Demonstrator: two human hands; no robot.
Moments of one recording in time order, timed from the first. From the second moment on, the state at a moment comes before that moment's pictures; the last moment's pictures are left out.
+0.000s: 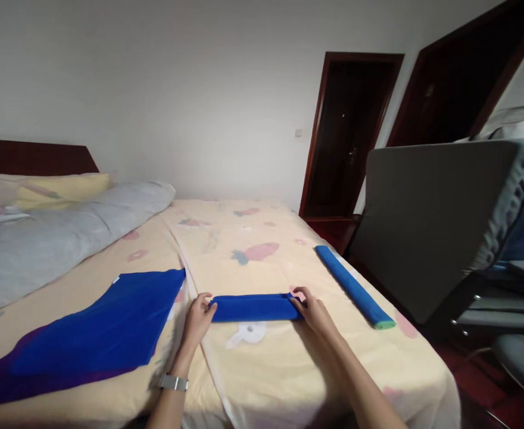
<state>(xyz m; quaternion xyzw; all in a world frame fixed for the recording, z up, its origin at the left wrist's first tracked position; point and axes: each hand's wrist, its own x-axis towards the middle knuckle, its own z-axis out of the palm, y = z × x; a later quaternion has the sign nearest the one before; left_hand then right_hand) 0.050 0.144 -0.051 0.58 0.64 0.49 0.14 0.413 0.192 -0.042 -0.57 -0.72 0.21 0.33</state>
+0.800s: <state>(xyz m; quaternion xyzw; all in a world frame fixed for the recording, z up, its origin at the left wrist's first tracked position) 0.037 0.128 -0.027 0.77 0.52 0.31 0.20 0.410 0.181 -0.033 -0.41 -0.86 0.17 0.26</state>
